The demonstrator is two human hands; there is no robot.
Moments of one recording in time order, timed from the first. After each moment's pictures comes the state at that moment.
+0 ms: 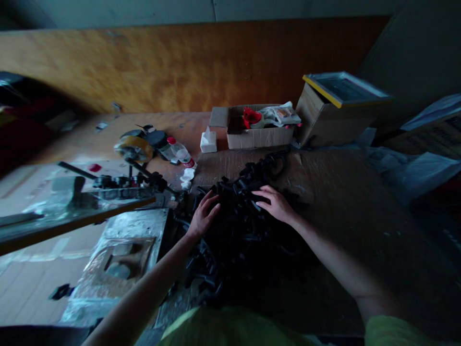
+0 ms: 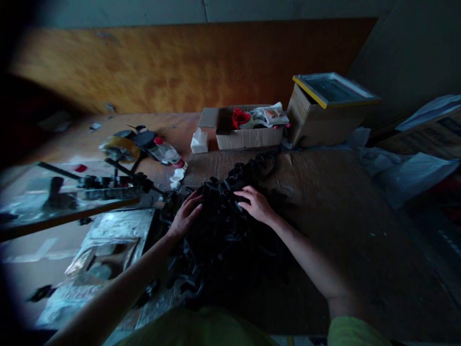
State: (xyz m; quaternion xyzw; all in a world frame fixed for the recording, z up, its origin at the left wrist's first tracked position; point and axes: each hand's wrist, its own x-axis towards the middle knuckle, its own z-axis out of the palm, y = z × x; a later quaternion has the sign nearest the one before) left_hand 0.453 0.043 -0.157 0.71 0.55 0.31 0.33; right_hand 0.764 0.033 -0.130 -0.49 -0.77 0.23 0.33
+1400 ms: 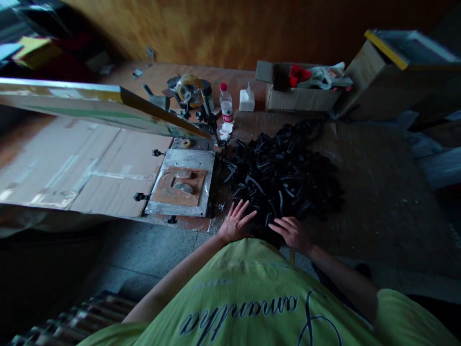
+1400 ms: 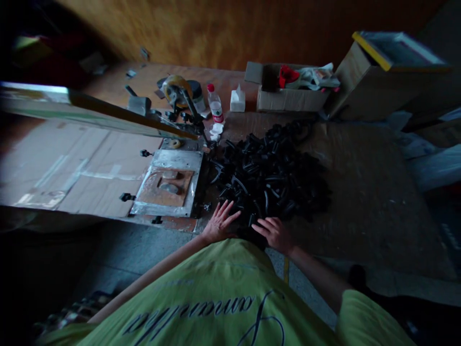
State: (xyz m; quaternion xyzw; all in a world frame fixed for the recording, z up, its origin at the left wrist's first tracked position) left_hand 0.358 -0.195 -0.236 0.89 0.40 0.09 0.17; right_hand 0.658 -0.241 -0.212 -0.42 -0.89 0.10 0.14
